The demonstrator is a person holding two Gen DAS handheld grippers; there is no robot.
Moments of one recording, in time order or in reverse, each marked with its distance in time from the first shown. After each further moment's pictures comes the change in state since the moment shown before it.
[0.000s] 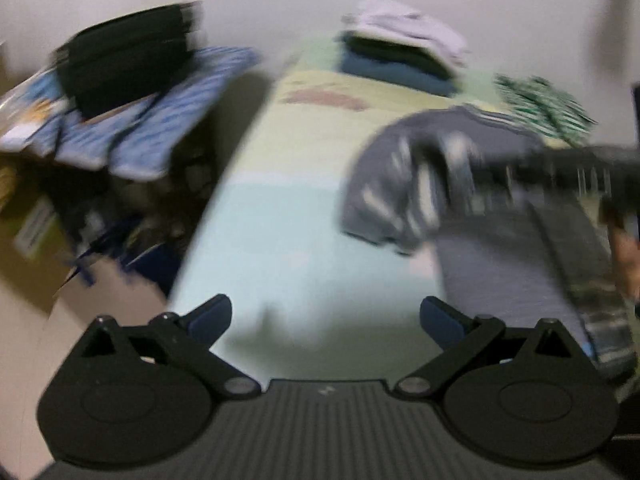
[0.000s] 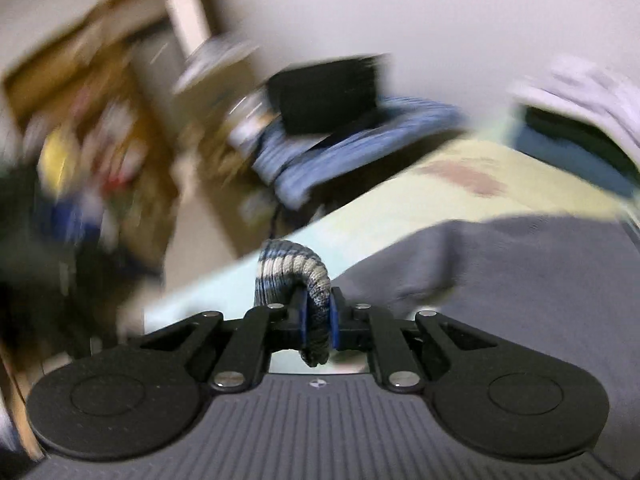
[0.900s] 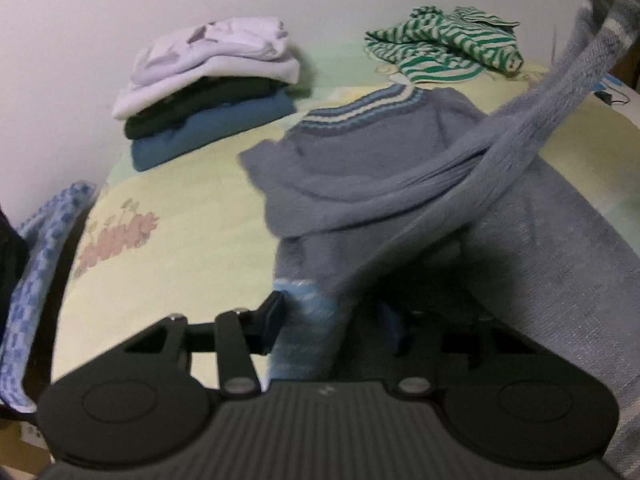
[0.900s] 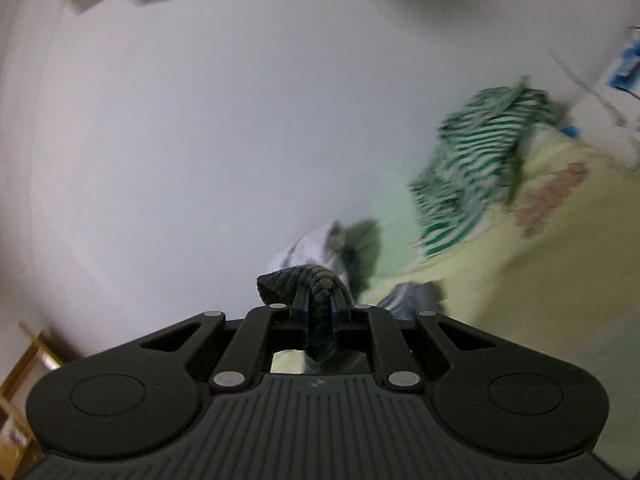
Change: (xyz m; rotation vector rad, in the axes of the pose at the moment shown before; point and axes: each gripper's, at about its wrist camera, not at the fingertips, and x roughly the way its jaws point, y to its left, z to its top) left arm 0.159 -0.173 0.085 0.456 -0.060 0.026; right arm -0.255 -0.149 -0.084 0.721 -0.691 -0.342
